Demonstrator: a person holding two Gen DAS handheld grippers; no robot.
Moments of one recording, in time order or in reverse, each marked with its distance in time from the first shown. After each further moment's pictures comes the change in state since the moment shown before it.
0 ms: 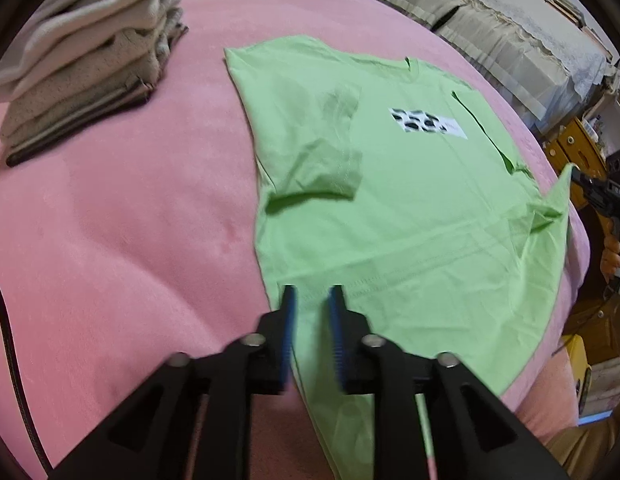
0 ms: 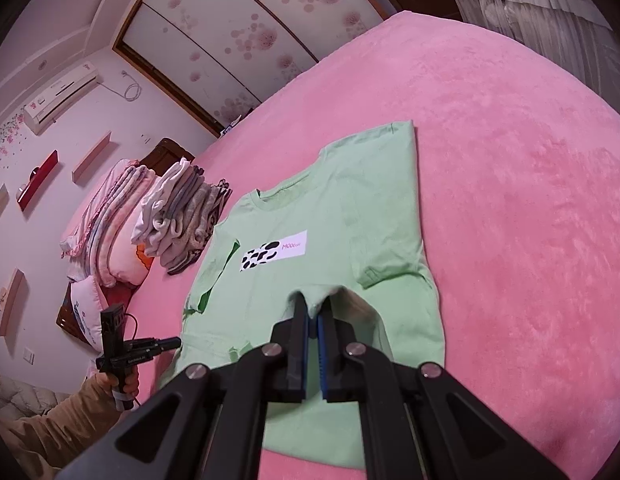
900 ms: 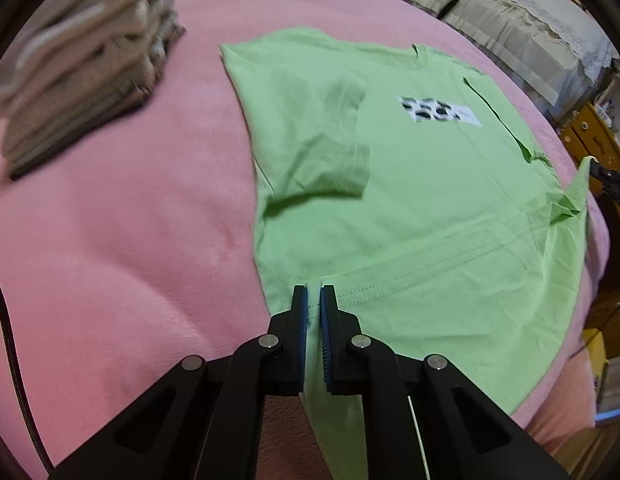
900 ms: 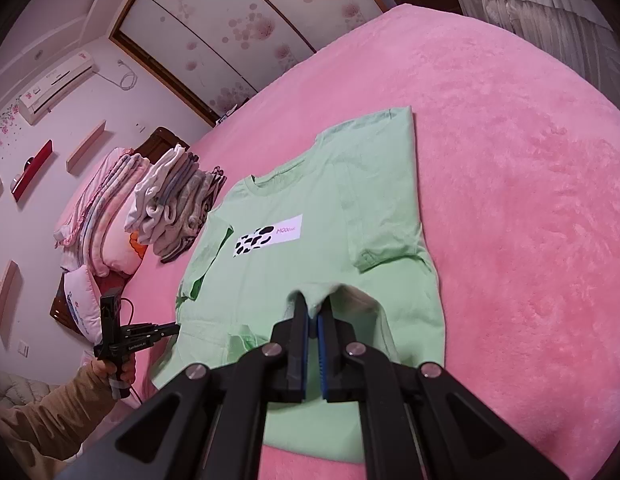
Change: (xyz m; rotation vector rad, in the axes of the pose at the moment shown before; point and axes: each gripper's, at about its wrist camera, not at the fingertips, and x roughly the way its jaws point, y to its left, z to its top) left arm 0.009 -0.014 0.006 0.036 0.014 0.078; right arm 0.000 0.005 -0.007 -0.017 0.019 -0.031
